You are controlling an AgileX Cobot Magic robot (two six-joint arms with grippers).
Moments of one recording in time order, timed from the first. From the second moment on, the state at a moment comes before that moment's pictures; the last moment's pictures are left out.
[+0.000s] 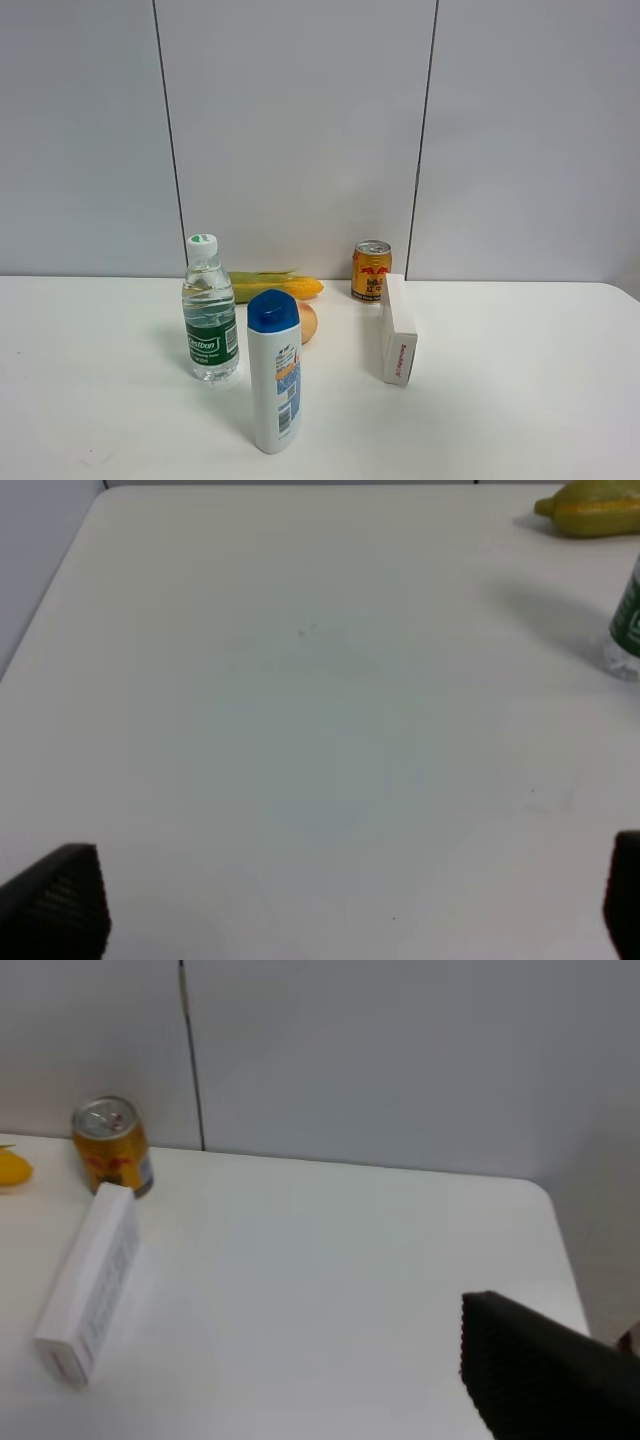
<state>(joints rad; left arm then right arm) 0.09 -0.01 -0.51 -0.01 1.05 0.04 -0.02 0.82 -1.05 0.36 0.87 -0.40</state>
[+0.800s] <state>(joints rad) 0.09 -0.01 -0.51 -0.01 1.05 0.04 0.32 1.63 -1.61 0.39 0.81 -0.54</state>
